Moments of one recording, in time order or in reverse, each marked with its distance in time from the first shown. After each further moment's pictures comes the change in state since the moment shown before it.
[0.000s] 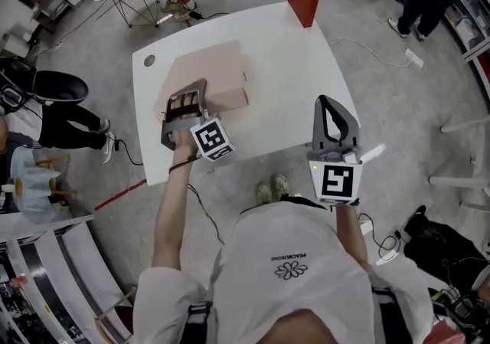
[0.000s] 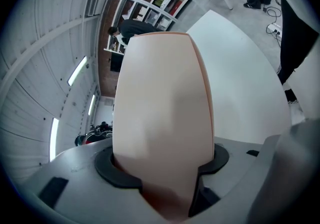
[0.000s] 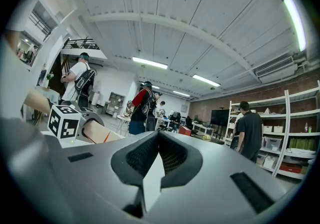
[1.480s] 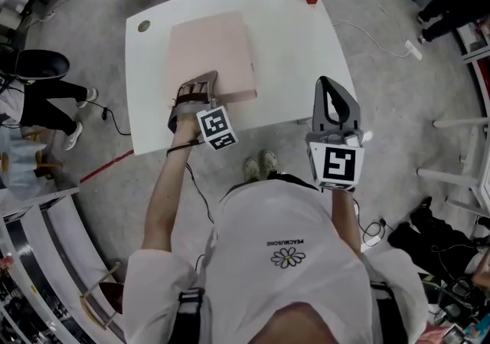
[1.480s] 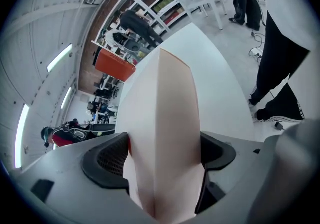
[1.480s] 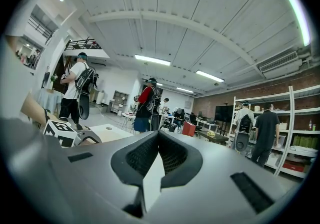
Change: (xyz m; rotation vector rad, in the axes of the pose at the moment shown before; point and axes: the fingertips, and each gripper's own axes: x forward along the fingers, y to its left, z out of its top) left arm -0.009 -0.114 0.027 -0.082 -0.095 -0.288; right arm -0.009 0.014 -0.012 0.032 0.051 0.055
